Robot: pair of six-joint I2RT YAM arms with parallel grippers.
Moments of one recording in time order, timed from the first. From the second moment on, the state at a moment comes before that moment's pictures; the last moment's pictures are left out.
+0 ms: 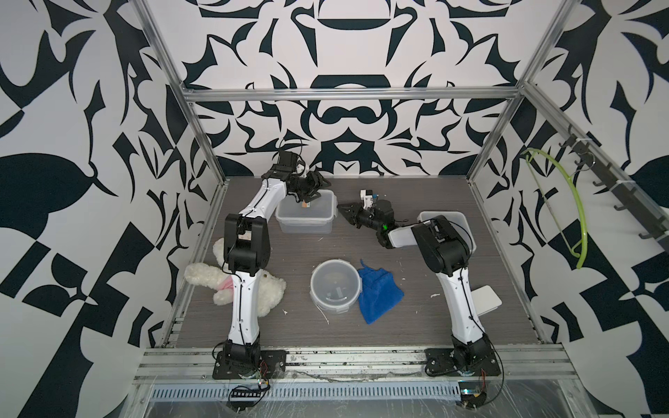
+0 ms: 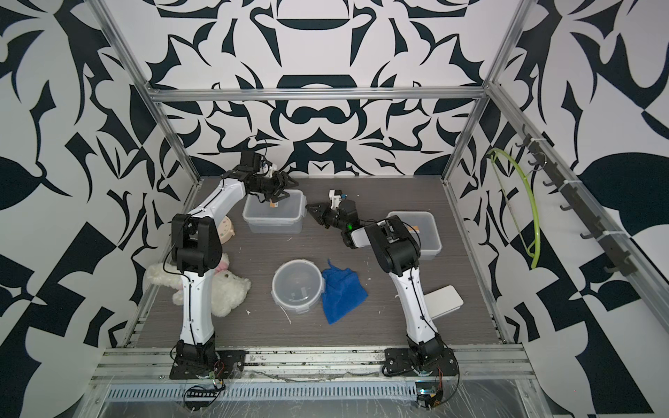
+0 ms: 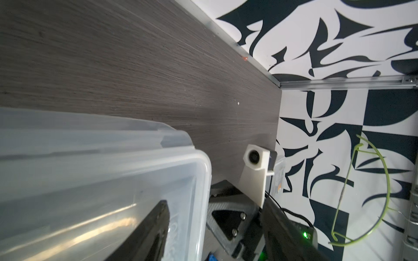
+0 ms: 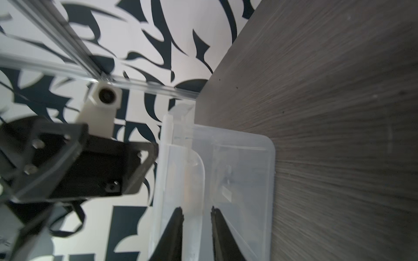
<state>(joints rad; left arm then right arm) -0.21 2.25 2.07 -0.66 0.66 -0.71 0.45 2.32 1.35 0.82 -0.59 1.23</state>
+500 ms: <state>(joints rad) 0.04 2.37 2.45 -0.77 0.48 -0.69 0.55 2.02 1.55 -0.11 -0.38 0.58</state>
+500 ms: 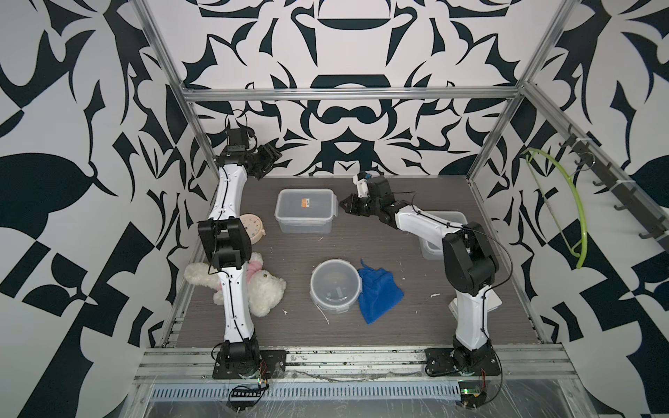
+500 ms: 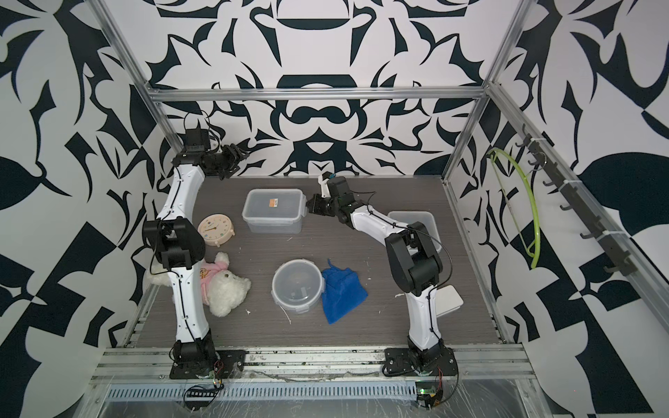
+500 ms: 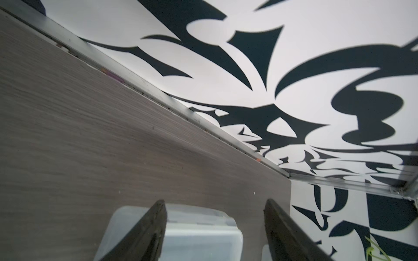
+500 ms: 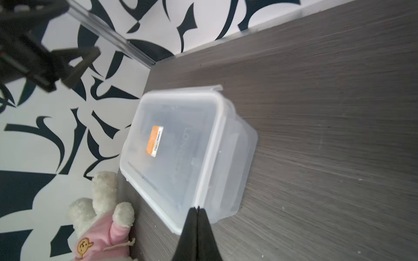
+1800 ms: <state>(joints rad) -0.11 2.26 1.82 -0.66 0.59 -0.73 0.32 2.46 1.95 -0.22 -0.50 0.60</state>
